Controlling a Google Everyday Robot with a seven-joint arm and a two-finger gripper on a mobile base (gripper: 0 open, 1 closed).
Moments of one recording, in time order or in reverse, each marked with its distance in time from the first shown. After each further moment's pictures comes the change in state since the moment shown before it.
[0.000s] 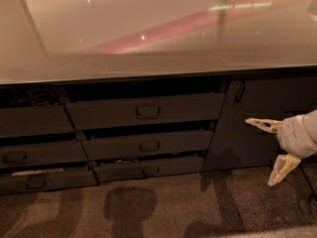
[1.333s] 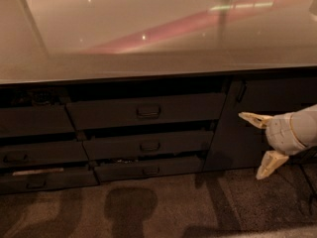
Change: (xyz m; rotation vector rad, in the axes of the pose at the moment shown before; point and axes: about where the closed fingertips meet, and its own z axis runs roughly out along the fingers) arm -0.025 -0.016 0.006 0.103 0.087 -0.044
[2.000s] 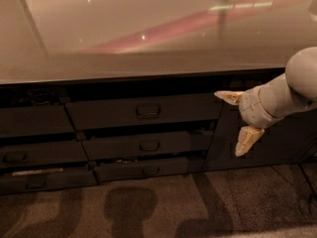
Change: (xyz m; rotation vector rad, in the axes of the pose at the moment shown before) arm -0.060 -0.066 0.003 -0.004 0.054 -0.101
